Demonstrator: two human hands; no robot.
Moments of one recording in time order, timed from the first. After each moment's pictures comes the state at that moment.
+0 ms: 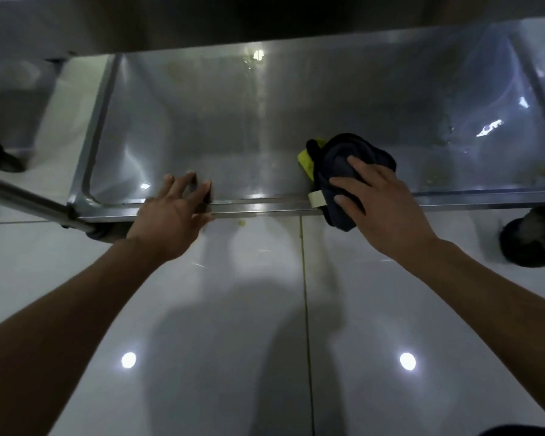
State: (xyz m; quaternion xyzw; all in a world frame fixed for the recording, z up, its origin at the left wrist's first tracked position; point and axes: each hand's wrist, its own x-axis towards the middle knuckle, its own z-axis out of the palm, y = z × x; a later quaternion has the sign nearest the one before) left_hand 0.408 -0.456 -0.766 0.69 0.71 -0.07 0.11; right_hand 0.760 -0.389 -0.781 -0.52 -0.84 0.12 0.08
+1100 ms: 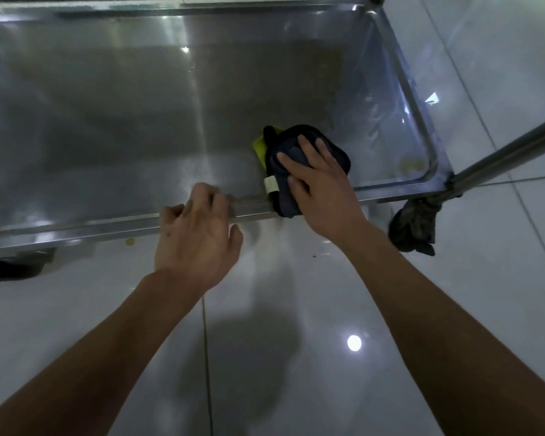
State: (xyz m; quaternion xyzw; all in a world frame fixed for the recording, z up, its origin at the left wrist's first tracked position) left_hand 0.650 -0.425 -0.784 0.73 0.68 0.03 0.02; right_hand 0.861 -0.341 -0.794 -0.57 -0.79 0.19 0.15
